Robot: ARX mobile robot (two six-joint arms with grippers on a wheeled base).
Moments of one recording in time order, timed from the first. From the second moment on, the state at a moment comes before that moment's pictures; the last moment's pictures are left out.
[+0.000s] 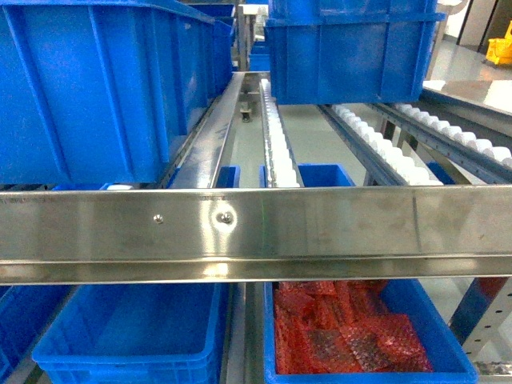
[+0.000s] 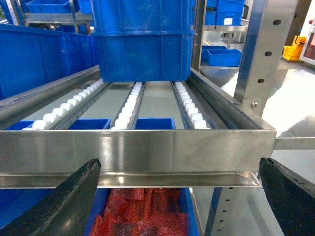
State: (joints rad) left arm -0.38 0.34 0.15 0.15 -0.59 -0.05; right arm 0.00 0.00 0.01 -0.01 0.00 0.00
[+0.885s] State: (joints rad) left arm -0.38 0.34 0.15 0.15 -0.59 -0.05; right arm 0.00 0.00 0.01 -0.01 0.00 0.00
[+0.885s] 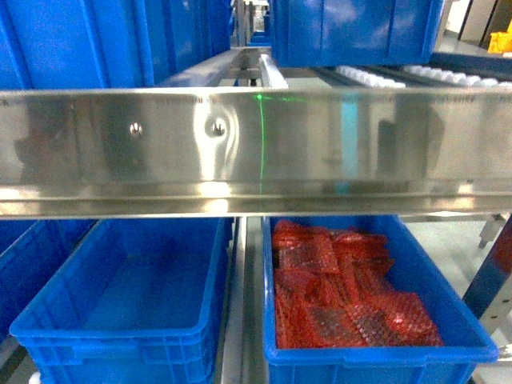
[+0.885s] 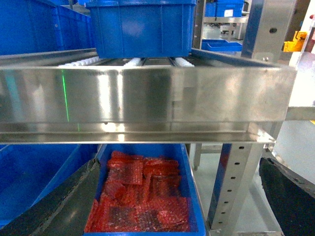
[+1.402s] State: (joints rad) left arm -0.38 0.34 0.15 0.15 -0.59 -0.05; right arm 0.00 0.00 0.01 0.00 0.00 0.00
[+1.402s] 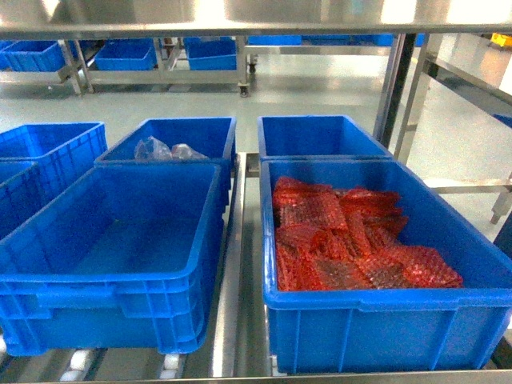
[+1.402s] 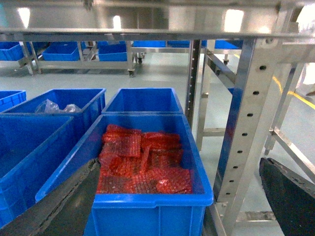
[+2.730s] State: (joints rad) left arm -0.38 0.34 0.15 0.15 -0.59 -0.05; right arm 0.00 0.00 0.01 -0.01 0.00 0.00
